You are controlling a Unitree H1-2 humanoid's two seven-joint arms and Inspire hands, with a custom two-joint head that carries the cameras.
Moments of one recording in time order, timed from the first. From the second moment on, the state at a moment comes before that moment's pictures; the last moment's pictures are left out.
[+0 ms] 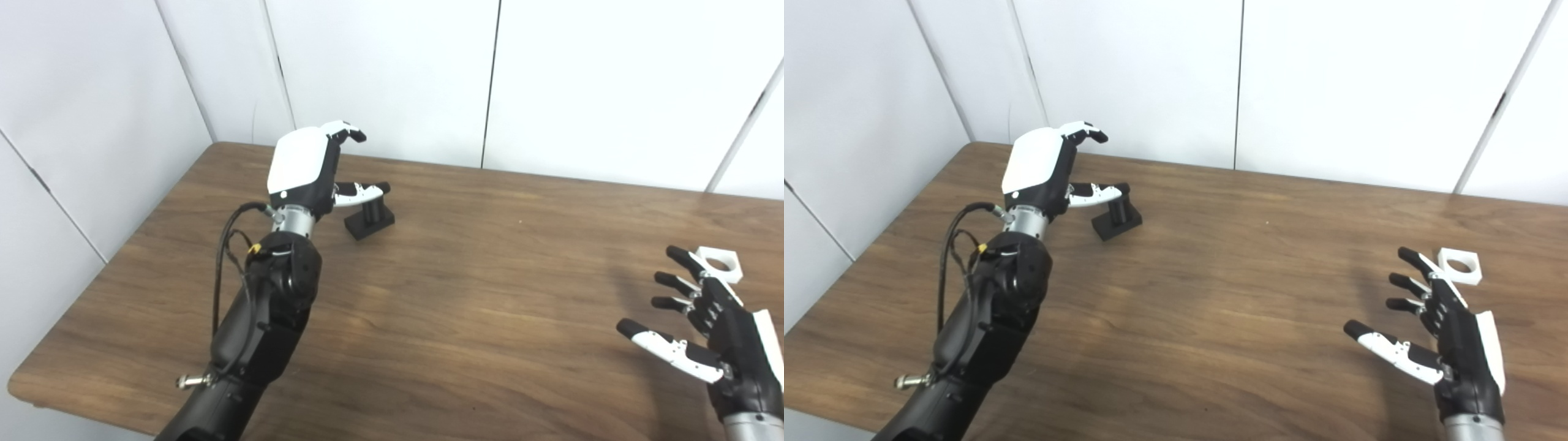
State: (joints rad) left arm -0.39 0.32 -0.10 -0.08 0.95 0.42 -0.03; right arm -0.01 -0.15 0.00 -0.28 -0.15 0.09 0.01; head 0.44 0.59
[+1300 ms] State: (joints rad) left arm -0.43 0.33 -0.15 0.19 1.01 0.46 -0.12; right arm -0.01 -0.14 0.00 -0.34 -0.17 0.15 0.01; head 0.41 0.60
